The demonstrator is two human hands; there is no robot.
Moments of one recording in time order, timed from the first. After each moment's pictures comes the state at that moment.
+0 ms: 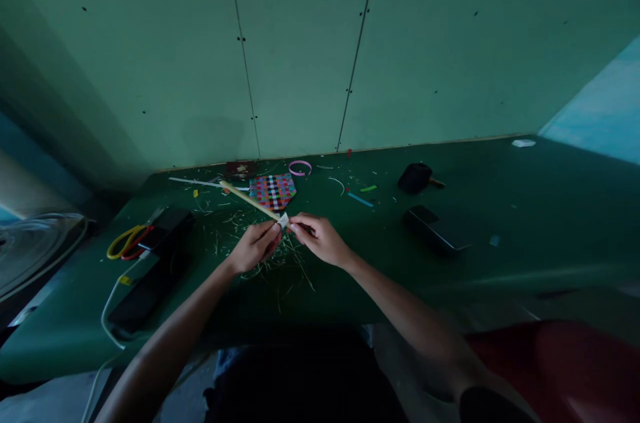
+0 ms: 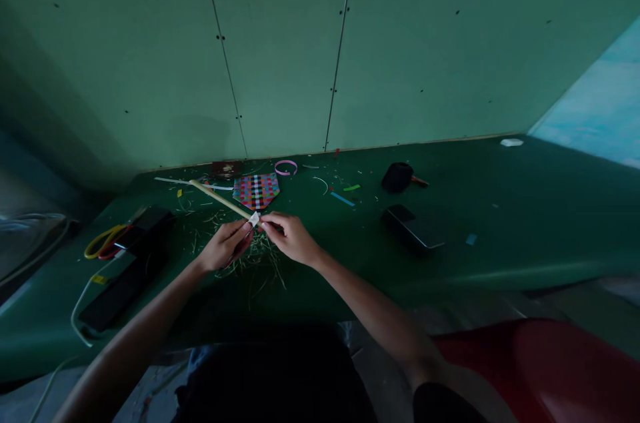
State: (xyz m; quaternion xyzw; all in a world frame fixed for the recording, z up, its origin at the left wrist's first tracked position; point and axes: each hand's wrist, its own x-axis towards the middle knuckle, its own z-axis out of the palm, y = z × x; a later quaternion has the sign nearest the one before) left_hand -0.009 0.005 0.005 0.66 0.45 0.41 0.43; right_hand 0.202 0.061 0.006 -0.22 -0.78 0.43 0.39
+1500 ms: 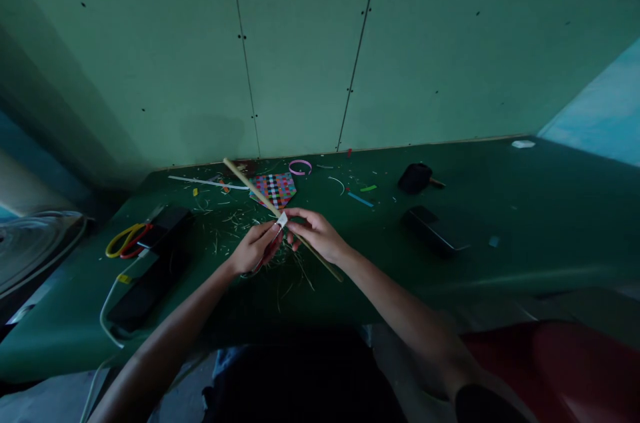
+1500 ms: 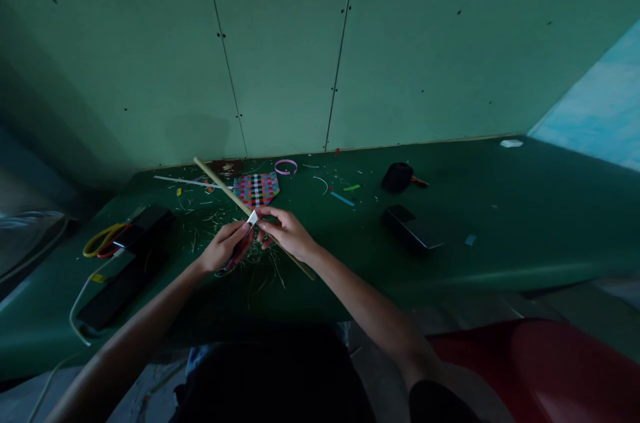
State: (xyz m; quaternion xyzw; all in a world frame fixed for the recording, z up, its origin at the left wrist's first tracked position) left_hand -0.006 0.003 0.001 0.62 0.42 0.43 0.50; right_hand 0.189 0.063 0.004 -0.22 -0.62 0.67 0.36
